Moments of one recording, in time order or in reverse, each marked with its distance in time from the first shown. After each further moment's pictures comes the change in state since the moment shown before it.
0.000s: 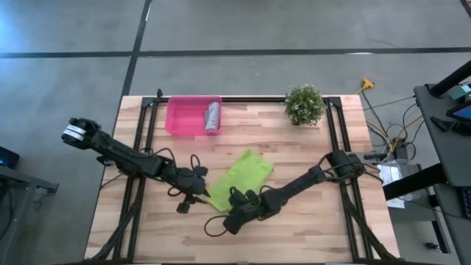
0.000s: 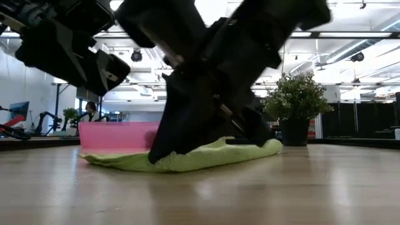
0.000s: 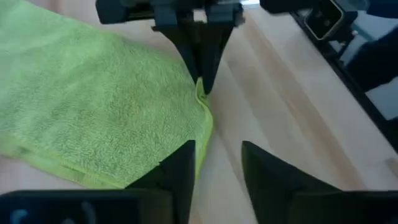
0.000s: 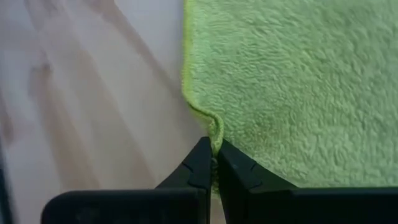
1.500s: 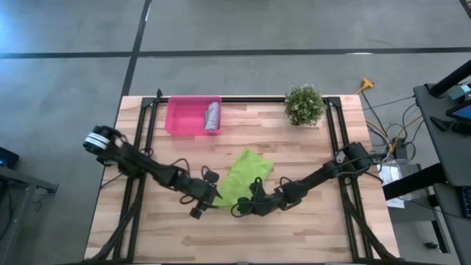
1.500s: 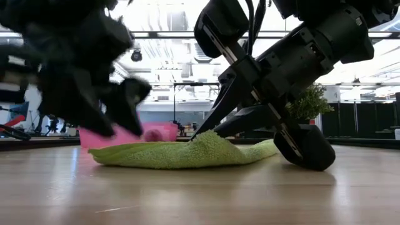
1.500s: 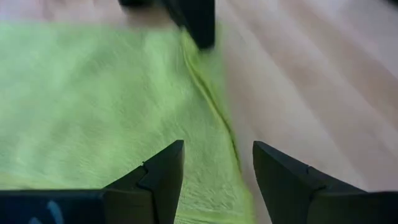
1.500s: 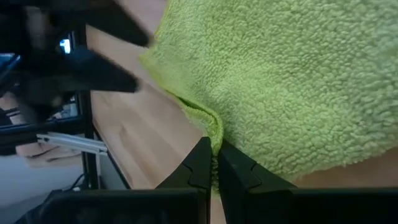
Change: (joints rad) left arm -0.035 0.314 0.031 0.280 -0.125 0.156; right arm 0.047 -0.155 -0.467 0.527 -0.053 0.646
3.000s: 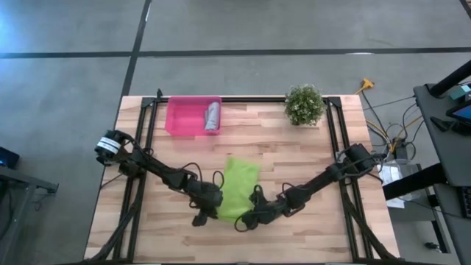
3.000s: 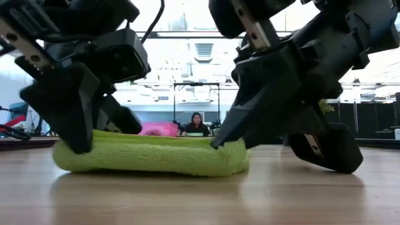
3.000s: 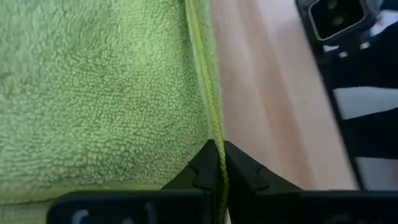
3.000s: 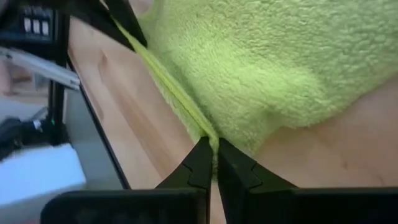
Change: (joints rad) left arm 0.005 0.141 0.120 -0.078 0.355 -0.463; right arm 0.050 -0.032 0.006 -0.068 -0.070 -0.216
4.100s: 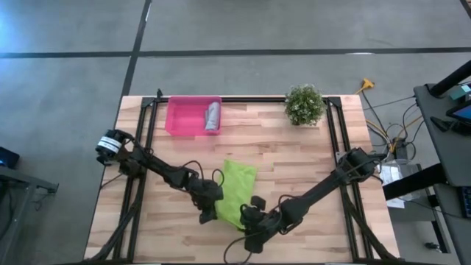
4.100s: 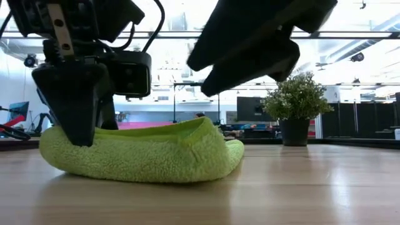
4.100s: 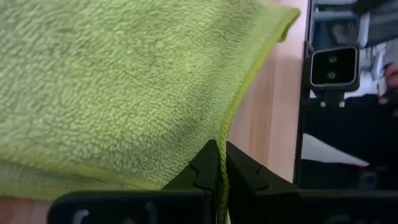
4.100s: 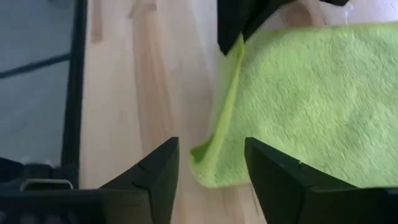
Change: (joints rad) left arm 0.032 -0.001 0.010 0.000 0.071 -0.418; right arm 0.061 0.011 0.384 -0.503 0.206 -0.821
